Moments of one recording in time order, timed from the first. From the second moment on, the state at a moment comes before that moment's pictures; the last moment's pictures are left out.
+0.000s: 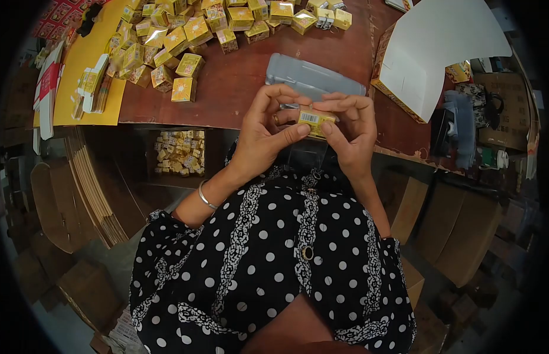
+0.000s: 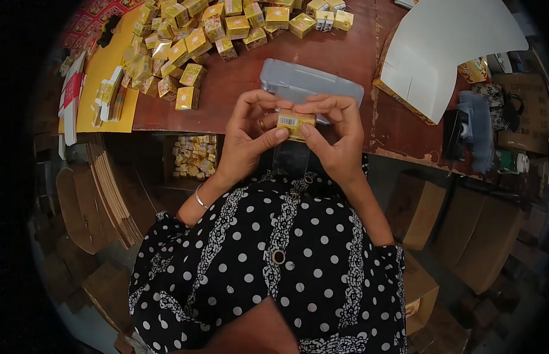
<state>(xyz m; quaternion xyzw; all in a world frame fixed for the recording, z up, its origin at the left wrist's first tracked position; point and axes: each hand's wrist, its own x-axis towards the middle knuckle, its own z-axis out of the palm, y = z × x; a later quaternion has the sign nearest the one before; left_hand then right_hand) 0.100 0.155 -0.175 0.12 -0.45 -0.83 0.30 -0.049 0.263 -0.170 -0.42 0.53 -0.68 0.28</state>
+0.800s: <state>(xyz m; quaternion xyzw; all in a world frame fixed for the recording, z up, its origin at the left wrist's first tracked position) 0.119 0.147 -0.146 0.18 -0.64 -0.72 0.17 -0.052 0.284 -0.133 -0.35 0.57 -0.57 0.48</state>
